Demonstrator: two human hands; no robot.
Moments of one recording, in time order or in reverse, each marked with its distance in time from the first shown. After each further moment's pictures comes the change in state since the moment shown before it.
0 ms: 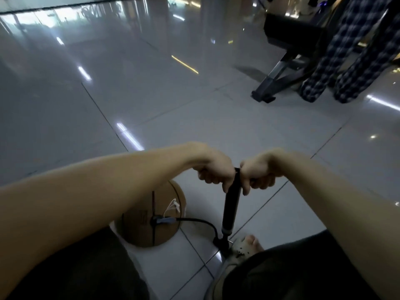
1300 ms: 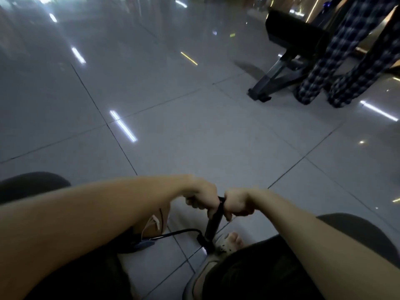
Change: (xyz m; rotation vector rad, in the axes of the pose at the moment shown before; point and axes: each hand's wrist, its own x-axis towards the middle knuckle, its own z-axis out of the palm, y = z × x) left_hand 0.044 -0.005 0.064 0.063 0.008 -0.059; right_hand 0.053 0.026 0.063 -0.070 0.062 0.002
